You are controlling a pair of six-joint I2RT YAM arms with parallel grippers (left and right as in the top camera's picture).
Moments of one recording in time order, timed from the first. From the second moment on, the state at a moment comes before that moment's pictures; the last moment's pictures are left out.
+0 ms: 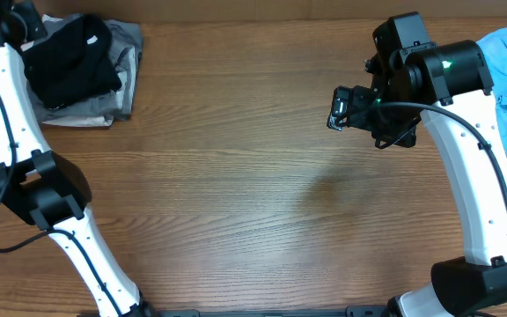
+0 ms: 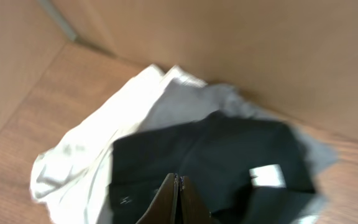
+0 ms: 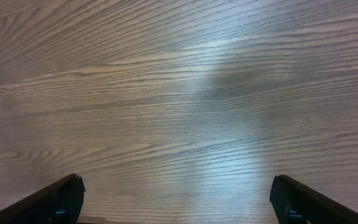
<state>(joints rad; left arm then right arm) 0.40 2.42 2.57 -0.90 0.01 -0.02 0.24 1.71 1.94 -1.58 -0.16 0.43</state>
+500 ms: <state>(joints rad) 0.43 2.64 2.54 -0.96 0.00 -0.03 0.24 1.71 1.94 -1.59 -0.16 0.43</state>
